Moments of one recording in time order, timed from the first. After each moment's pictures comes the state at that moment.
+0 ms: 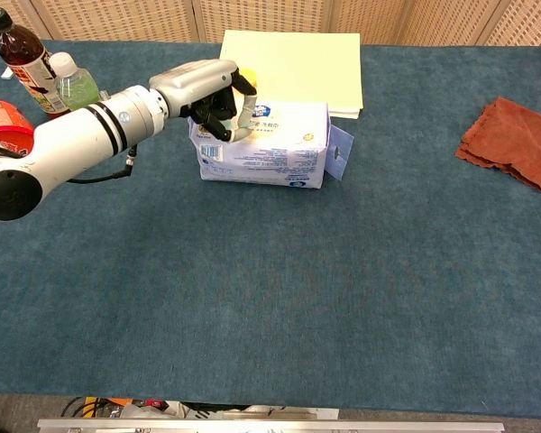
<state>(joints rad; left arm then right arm) -0.96 -1.62 -0.18 -1.19 1.35 0.77 -0.26 0.05 -1.01 0.08 -1.58 -1.58 1.61 -0.04</state>
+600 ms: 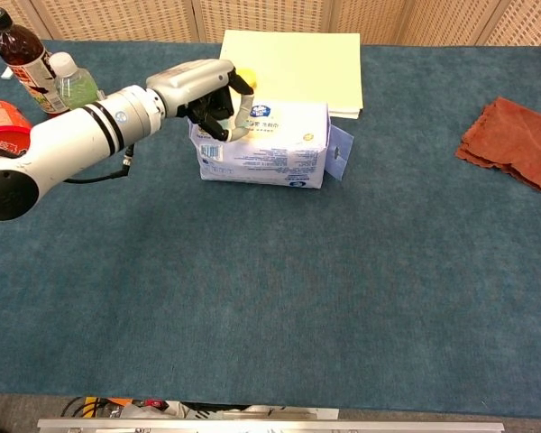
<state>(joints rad) -0.96 -1.62 -0.18 -1.20 1.35 0.77 -0.26 0.04 -1.01 0.08 -1.58 -1.59 1.62 -0.04</state>
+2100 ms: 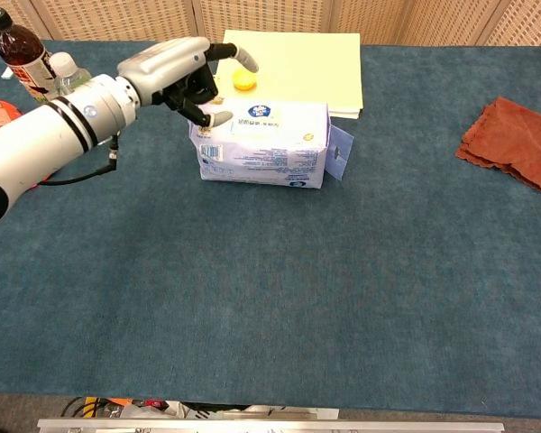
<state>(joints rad) -0.88 -1.53 -0.18 -1.32 1.35 0.91 -0.19 0.07 -0.96 0.09 -1.63 -1.64 1.60 -0.07</state>
